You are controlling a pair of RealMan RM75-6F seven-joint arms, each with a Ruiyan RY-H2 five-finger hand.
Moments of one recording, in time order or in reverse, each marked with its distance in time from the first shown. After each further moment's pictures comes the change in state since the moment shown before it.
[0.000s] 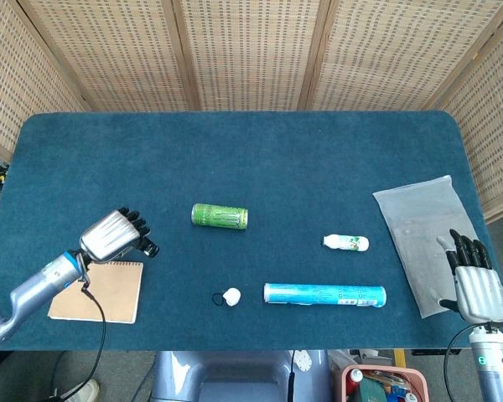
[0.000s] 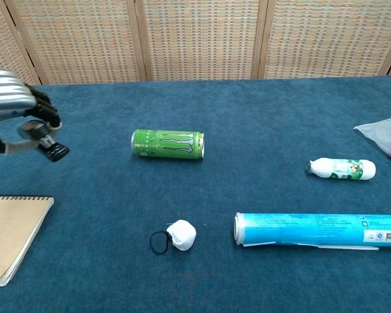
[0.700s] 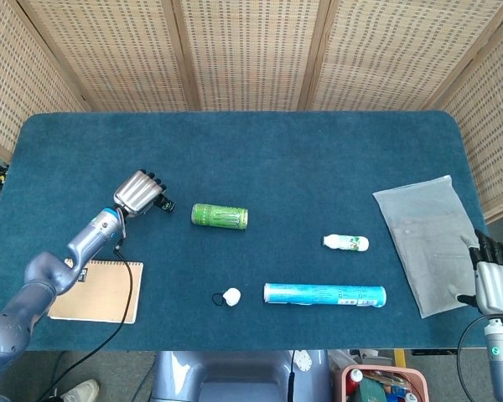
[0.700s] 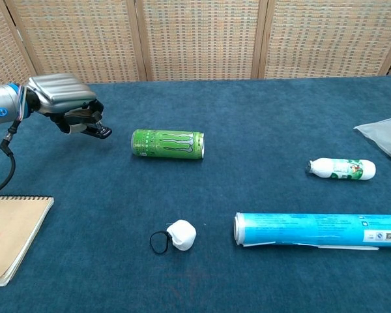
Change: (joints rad) left arm -0.193 -0.476 -0.105 0.791 -0.084 -0.324 -0.265; right arm 0.011 -0.013 0.045 0.101 0.139 -0.086 0.057
